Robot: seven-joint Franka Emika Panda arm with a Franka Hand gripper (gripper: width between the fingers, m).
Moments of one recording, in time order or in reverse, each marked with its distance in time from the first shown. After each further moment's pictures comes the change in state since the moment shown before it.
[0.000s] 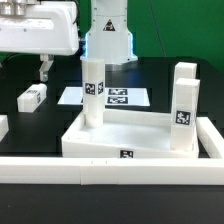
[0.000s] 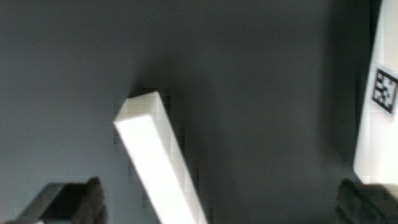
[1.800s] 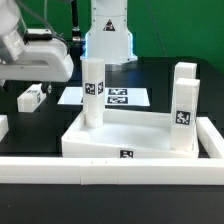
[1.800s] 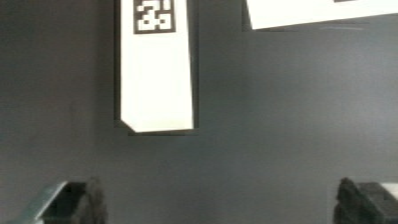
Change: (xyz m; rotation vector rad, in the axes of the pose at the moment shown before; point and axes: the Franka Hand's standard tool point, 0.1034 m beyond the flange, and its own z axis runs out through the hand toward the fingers) arm -0.041 0.000 0.032 0.009 -0.752 -0.107
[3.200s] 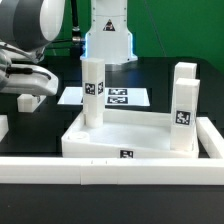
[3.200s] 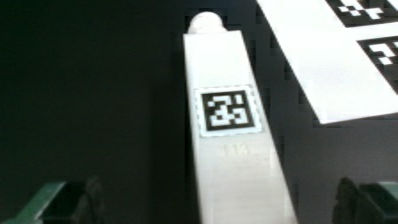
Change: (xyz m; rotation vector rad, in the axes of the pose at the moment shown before) arm -0.022 0.034 0.034 0.031 -0.360 0.037
